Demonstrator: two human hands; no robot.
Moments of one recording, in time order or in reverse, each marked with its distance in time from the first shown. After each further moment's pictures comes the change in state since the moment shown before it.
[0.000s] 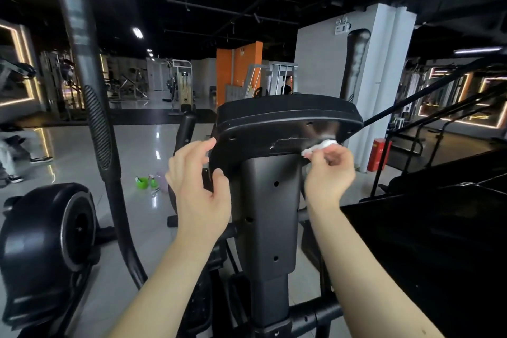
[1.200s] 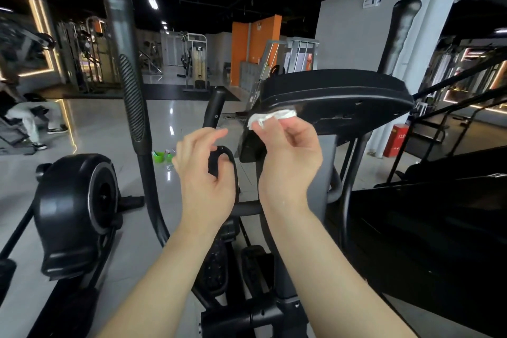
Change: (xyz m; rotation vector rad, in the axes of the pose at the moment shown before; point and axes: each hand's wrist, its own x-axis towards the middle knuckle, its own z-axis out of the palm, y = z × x) left_hand 0.002 -0.034 -0.042 -0.025 -0.031 -0.007; right_hand -0.127 -0.047 0.073 0.275 -0.258 0.189
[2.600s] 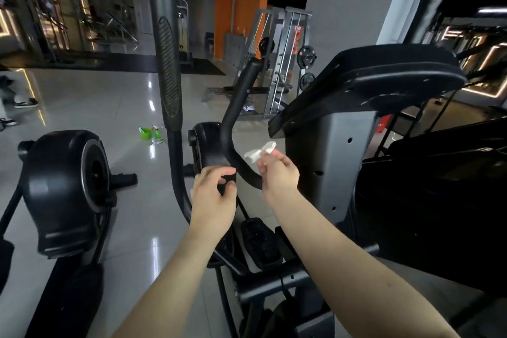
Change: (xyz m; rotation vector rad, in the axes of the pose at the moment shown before) left_hand -0.054 -0.122 -0.060 -0.030 -0.375 -0.489; right_hand -0.026 0.148 0.010 -0.103 0.229 0.647
